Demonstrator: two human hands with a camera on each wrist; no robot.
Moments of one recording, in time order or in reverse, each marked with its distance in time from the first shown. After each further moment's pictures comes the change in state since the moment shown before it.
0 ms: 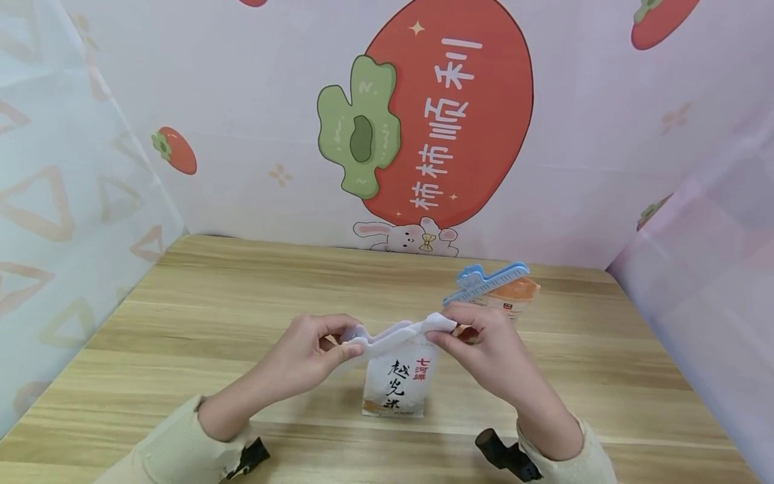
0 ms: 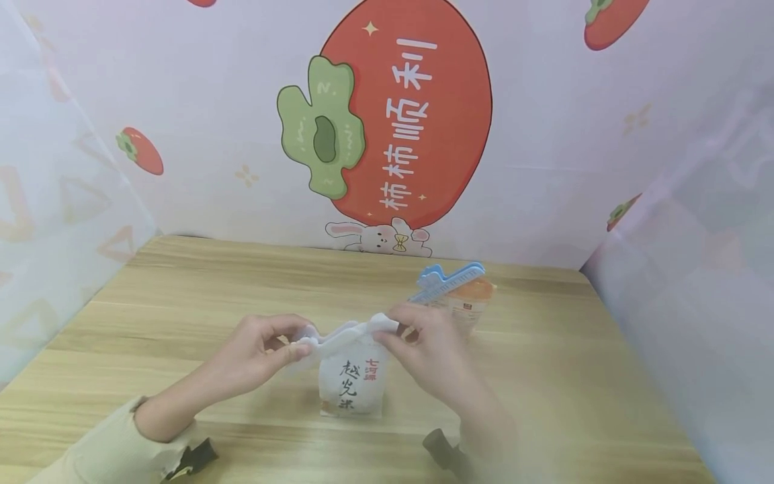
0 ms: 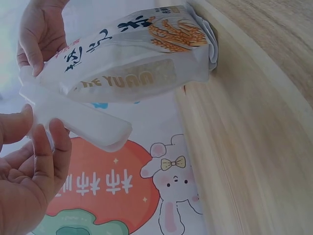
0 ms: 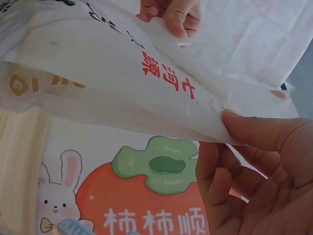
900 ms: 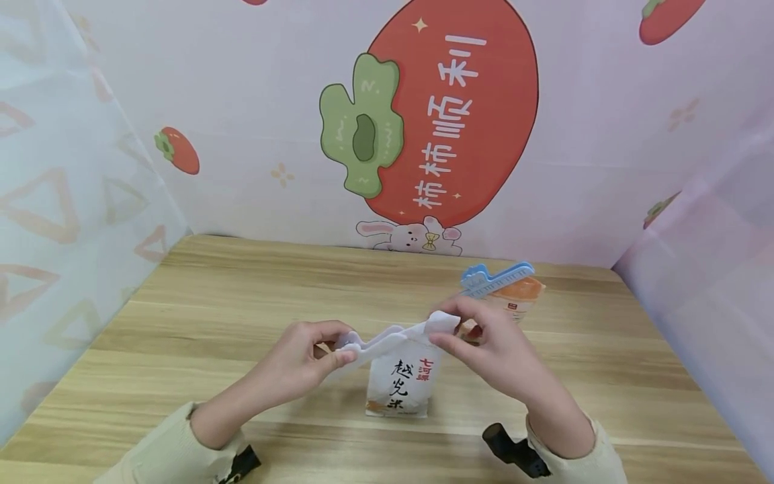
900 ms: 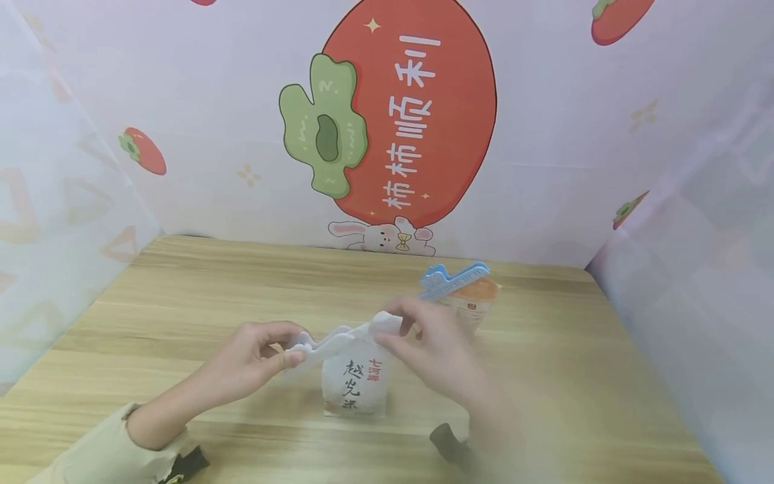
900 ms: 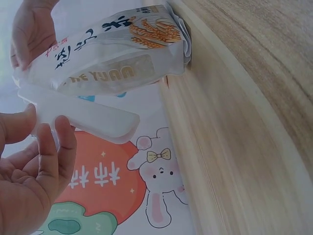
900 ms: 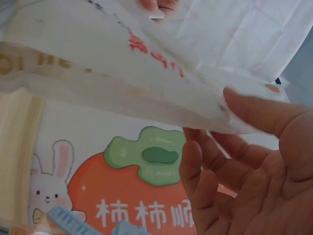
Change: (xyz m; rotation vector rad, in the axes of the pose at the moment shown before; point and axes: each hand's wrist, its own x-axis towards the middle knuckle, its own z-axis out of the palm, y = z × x) left_hand -0.009 -0.008 -0.005 0.020 -0.017 -0.068; right_hand 0.002 -0.006 -0.005 0.020 -0.078 0.112
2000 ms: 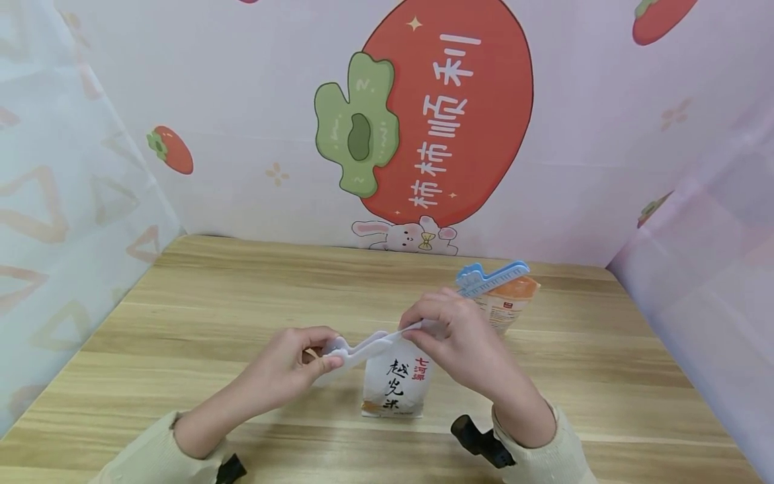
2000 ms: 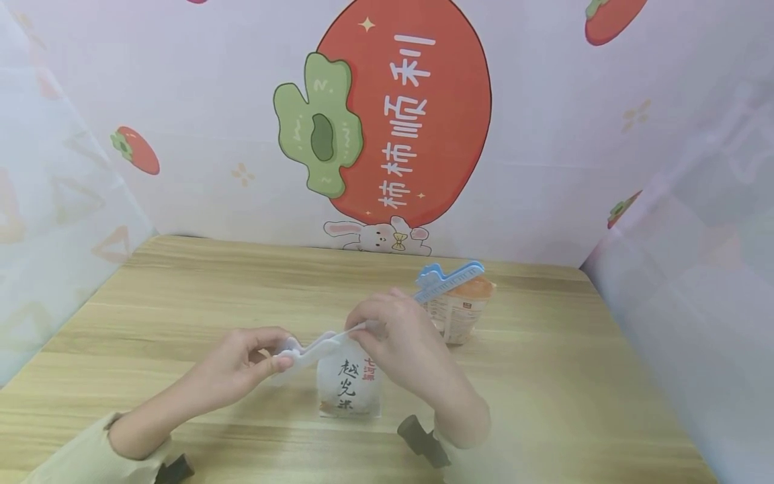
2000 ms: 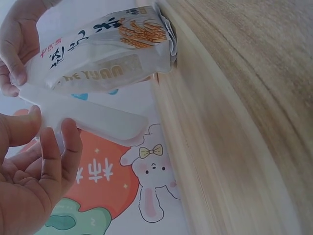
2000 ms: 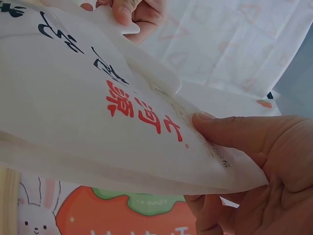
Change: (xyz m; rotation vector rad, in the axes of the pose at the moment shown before) left_hand -0.007 -0.010 -0.002 0.047 -0.005 0.031; right_hand 0.016 -0.013 0.019 -0.207 0.039 -0.145
